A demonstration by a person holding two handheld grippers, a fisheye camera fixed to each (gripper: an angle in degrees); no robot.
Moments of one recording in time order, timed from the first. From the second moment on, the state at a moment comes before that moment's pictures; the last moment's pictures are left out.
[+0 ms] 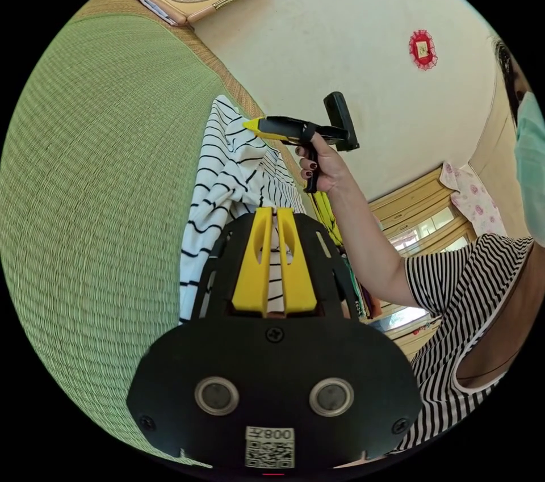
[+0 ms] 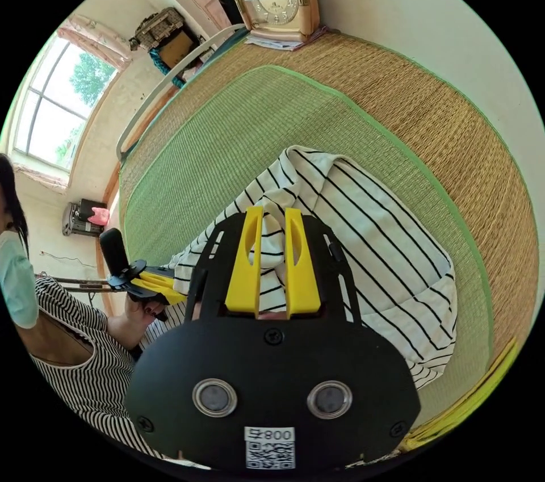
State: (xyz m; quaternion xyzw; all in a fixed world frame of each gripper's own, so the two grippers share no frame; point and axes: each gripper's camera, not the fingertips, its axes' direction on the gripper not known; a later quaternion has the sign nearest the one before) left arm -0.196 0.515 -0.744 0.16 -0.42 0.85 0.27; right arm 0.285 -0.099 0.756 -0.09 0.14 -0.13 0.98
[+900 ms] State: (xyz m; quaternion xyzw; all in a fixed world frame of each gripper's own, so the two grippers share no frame) left arm -0.218 0.541 -0.798 0.28 -0.33 0.86 0.26; right arm 0.290 -0.189 0.809 -0.10 0.06 -0.18 0.98
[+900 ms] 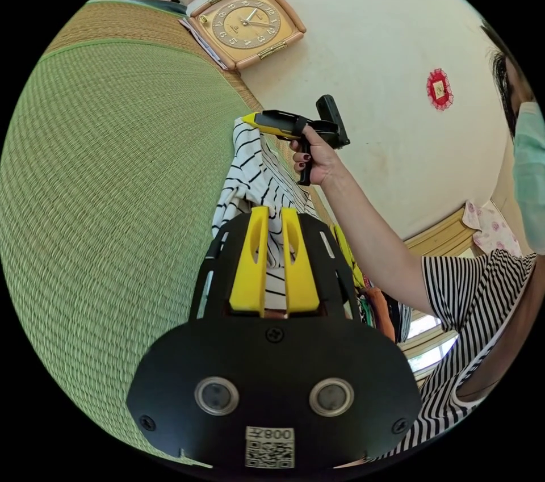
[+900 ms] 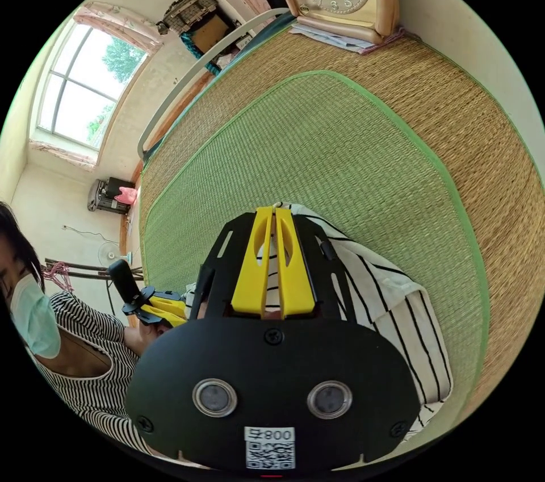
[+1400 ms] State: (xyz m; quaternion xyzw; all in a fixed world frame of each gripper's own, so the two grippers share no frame) left arm -0.248 0.543 -0.800 0.30 -0.32 0.87 0.22; right arm 0.278 -0.115 0.832 -0.11 0.11 -0.23 0.96
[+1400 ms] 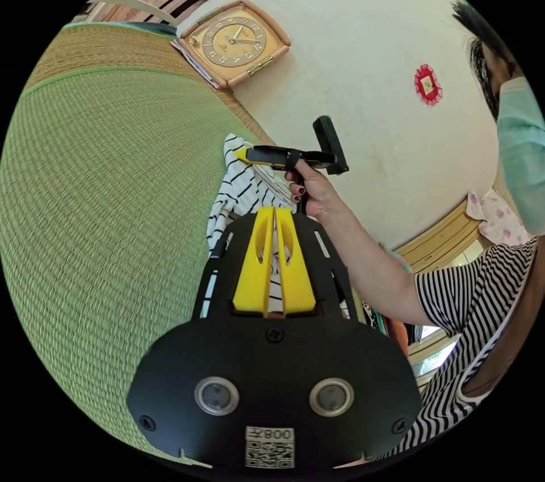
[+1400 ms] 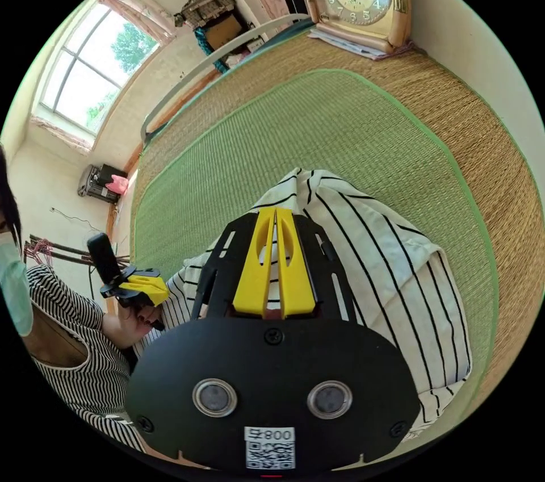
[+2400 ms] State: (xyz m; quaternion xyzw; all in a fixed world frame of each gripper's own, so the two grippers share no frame) left arm -0.276 0.521 -0.790 0.33 -0.35 0.84 0.25; right arm 0.212 0.113 0.769 -0.04 0.09 -0.16 0.98
